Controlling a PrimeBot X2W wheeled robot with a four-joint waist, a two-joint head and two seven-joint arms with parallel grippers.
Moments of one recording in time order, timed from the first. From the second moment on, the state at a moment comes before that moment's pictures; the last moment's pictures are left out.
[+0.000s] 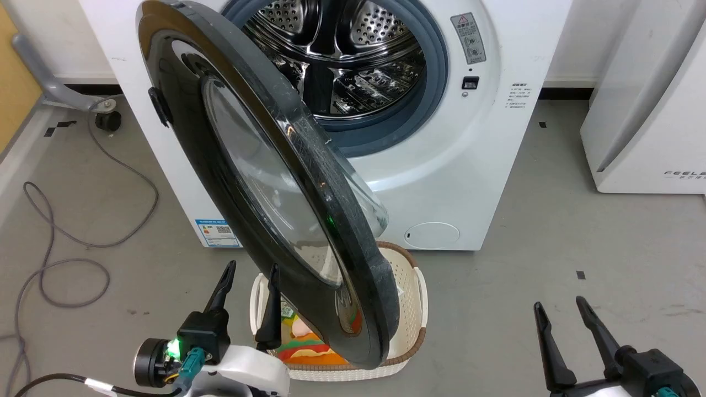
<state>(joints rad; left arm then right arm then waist) -0.08 0.05 -0.14 0.20 -0.11 0.03 -0.26 0.09 -0.06 -0.01 0.09 0.10 0.13 -0.25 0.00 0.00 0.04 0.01</state>
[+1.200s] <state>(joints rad) -0.27 0.05 -0.26 -0.49 -0.06 0.09 -0.26 0.08 -0.05 -0.01 0.15 0.13 0.13 -0.26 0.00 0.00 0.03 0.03</state>
